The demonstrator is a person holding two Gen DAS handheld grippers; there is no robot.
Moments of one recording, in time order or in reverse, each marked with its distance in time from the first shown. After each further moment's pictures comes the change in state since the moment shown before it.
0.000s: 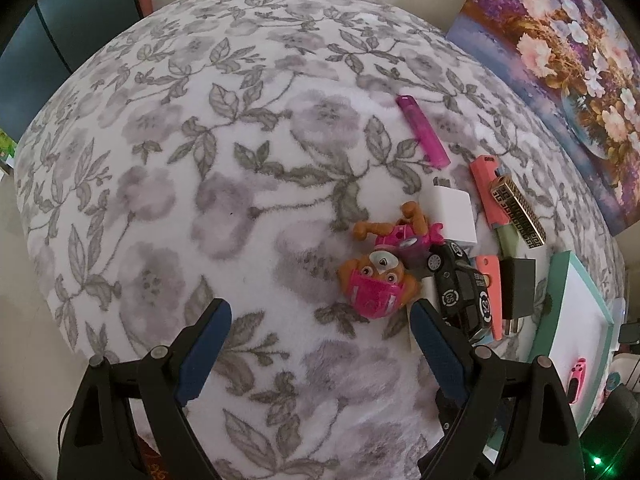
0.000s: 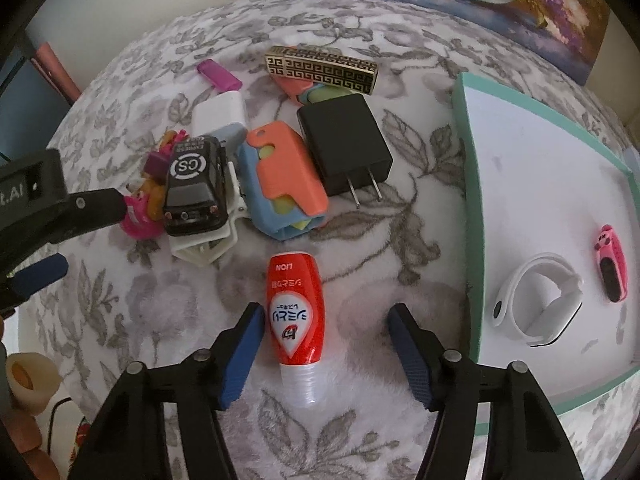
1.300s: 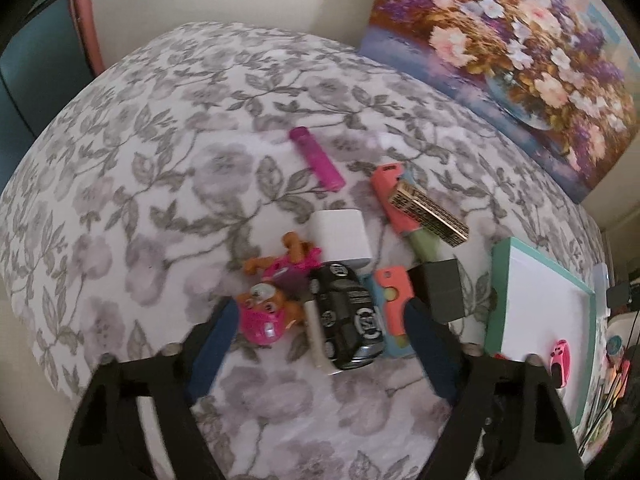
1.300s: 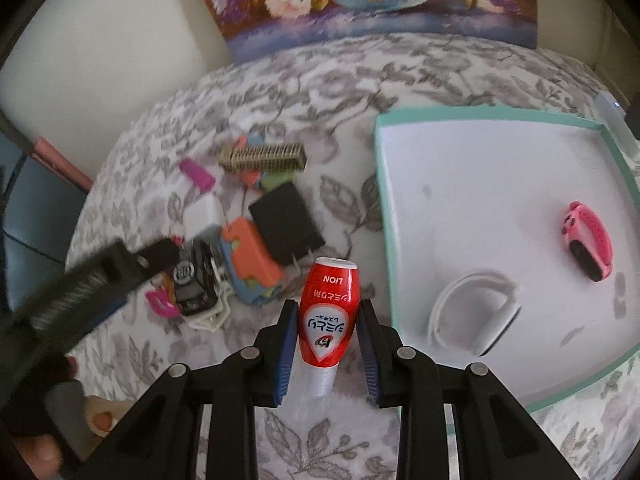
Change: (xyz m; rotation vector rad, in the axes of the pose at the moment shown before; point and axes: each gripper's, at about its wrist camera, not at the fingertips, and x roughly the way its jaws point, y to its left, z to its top) left arm -0.018 -0.065 0.000 0.195 -0.119 -0.092; right arm -0.049 -0.069 0.016 0.255 -0.130 0.150
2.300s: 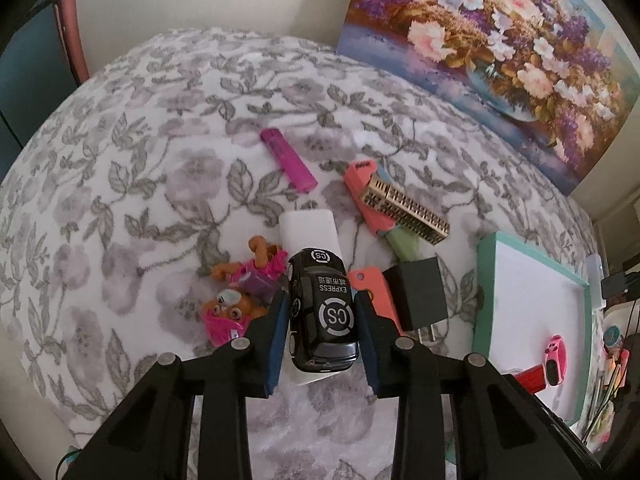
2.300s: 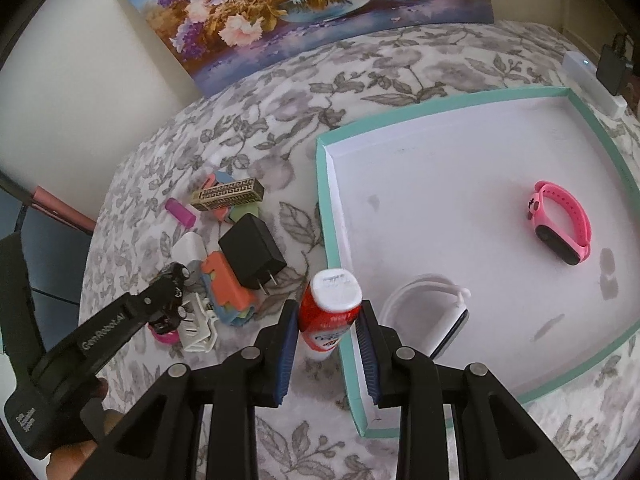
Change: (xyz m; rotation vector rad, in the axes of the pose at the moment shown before) left arm 0.002 -0.017 -0.002 0.027 -0.026 -0.034; right arm -0.012 -0.040 0.007 0.134 -0.012 0.043
